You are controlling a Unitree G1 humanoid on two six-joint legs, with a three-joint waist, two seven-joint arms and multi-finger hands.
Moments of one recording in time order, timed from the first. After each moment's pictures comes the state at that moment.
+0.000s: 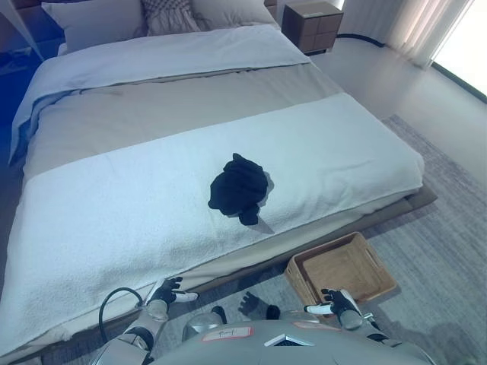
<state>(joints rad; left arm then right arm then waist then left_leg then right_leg) -0.02 0.27 -0.32 1.26 0.04 -0.07 0.12 0.02 -0.24 0.35 1.30 -0.05 -0.05 -0.16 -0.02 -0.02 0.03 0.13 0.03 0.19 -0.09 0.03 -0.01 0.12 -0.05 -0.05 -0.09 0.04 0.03</state>
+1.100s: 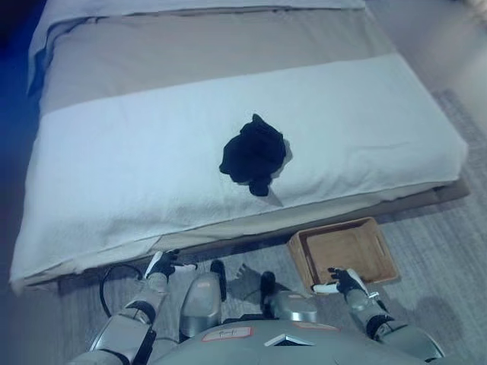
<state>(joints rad) -0.15 0.28 -0.29 1.29 0.03 -0.08 0.15 -0.12 -0.31 0.35 1.30 -0.05 -0.05 -0.17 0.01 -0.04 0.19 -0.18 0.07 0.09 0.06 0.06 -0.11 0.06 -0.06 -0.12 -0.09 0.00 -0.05</state>
